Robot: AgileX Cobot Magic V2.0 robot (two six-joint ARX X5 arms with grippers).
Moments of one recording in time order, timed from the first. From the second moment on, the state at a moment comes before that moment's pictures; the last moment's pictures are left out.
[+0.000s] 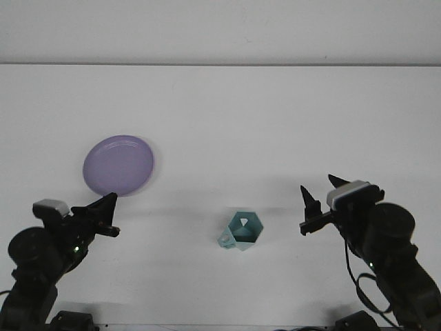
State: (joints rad) left arm -0.10 0.57 0.67 -0.22 0.33 -0.36; right arm 0.32 0.70 0.88 -0.50 -0.08 0.01
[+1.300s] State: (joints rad) left arm -0.81 1.94 1.71 -0.93 0.31 -0.02; right arm 0.31 0.33 0.49 -0.29 0.00 0.02
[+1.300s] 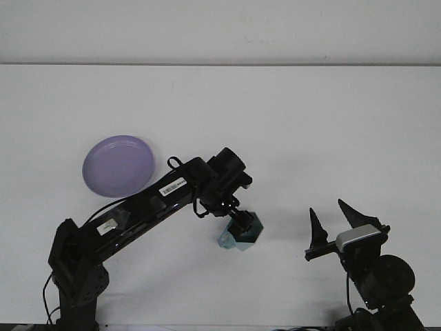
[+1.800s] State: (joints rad) left arm -0.84 2.02 1.77 -0.93 0.31 0.01; right arm 0.31 0.33 0.49 -0.29 0.00 0.02
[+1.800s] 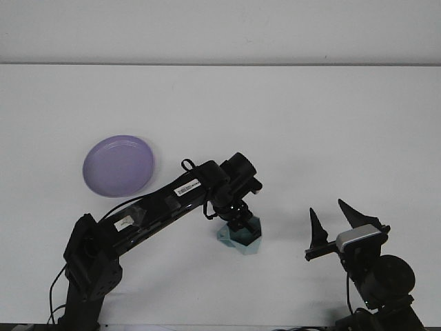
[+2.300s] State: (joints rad) left arm -0.75 2.02 2.01 -1.11 0.26 0.04; right arm 0.31 0.33 0.49 -0.29 0.00 0.02
